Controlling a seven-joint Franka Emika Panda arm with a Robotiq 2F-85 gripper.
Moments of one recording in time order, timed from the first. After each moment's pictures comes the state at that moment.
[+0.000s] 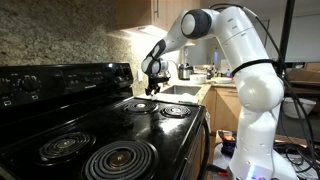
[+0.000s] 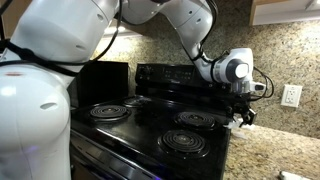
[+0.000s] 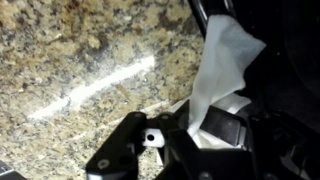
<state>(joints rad) -0.30 0.49 -0.23 -1.76 0.07 2.42 -0.03</state>
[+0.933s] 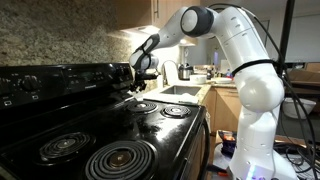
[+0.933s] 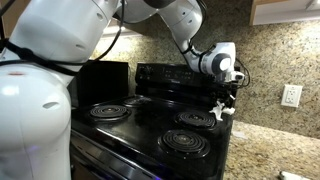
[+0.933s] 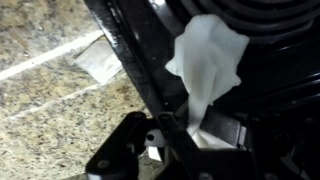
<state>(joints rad) -0.28 0.48 -0.10 -1.68 0.12 2.44 -0.03</state>
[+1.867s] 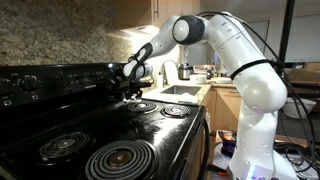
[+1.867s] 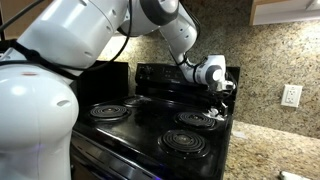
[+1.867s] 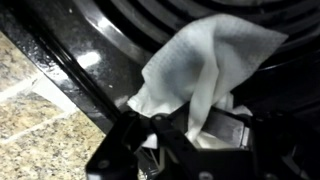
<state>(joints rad) -0.17 0.60 -0.16 -1.63 0.10 2.47 0.13</state>
